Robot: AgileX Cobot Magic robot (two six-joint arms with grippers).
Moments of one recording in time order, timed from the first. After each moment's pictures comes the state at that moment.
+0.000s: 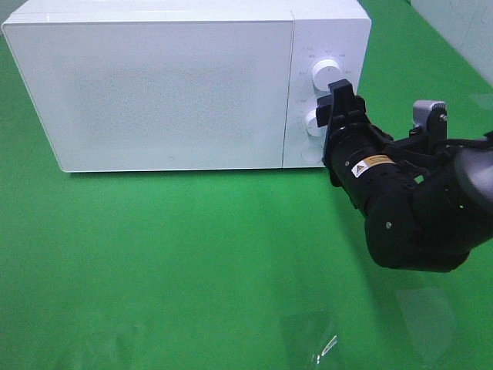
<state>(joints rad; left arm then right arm) 0.00 0.00 -0.52 -0.15 1.07 0.09 0.64 1.97 -0.64 0.59 -1.20 1.09</state>
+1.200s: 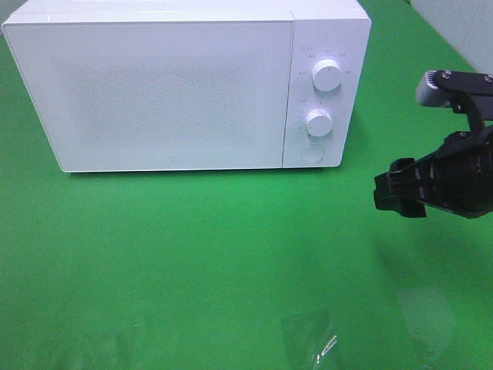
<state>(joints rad) 0.00 0.00 -0.52 -0.15 1.07 0.09 0.30 1.32 -0.58 0.10 0.23 0.05</state>
